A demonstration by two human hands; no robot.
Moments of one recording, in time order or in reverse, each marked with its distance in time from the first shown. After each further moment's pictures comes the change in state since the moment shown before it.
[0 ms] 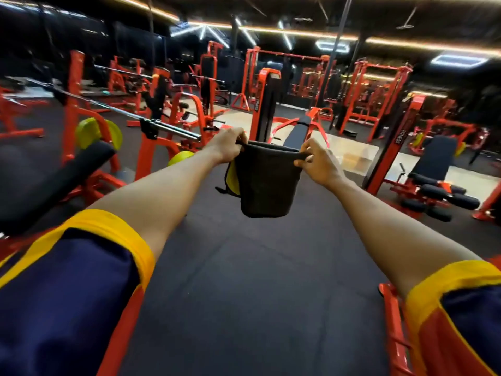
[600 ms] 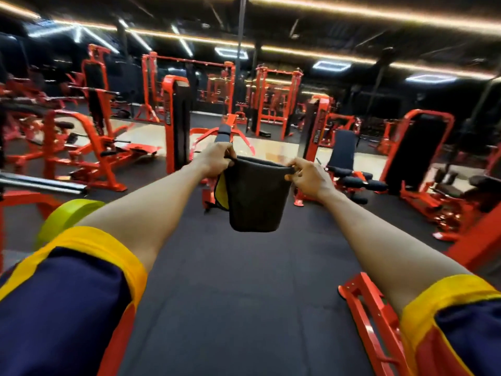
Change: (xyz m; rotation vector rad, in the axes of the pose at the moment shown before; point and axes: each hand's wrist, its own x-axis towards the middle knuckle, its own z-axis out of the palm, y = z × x) left_hand 0.357 -0.038 0.183 -0.170 -0.221 0.263; right_hand 0.226 0.197 0.022 -0.215 0.120 0.311
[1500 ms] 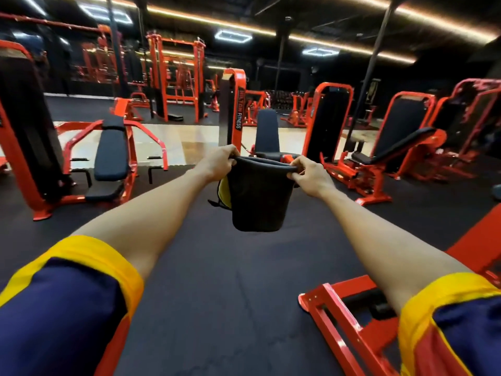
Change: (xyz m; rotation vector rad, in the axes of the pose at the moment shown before) left_hand 0.509 -0.019 0.327 -0.122 -0.255 0.294; right_hand 0.343 0.363 0.039 -0.100 0.161 0.451
